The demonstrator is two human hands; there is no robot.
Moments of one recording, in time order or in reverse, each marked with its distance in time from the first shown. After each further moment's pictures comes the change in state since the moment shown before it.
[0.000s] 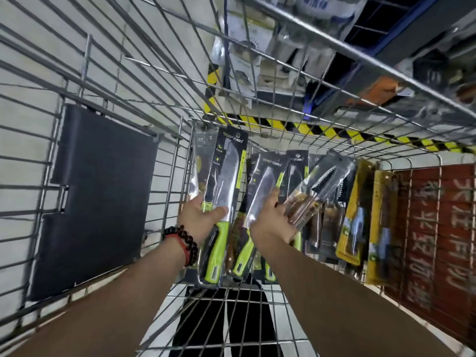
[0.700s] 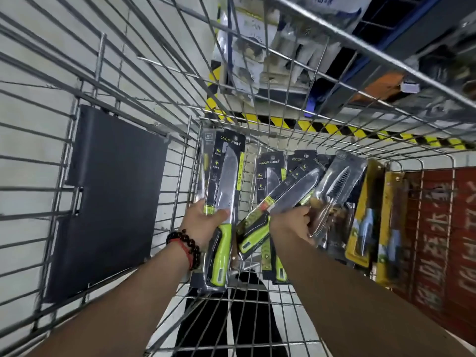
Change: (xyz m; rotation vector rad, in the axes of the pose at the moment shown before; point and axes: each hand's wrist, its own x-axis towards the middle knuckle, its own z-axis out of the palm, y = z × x) left_hand -0.008 -0.002 -0.002 -0.090 -0.022 -0.135; right_hand 0.022 0.022 0.002 0.532 0.061 0.377
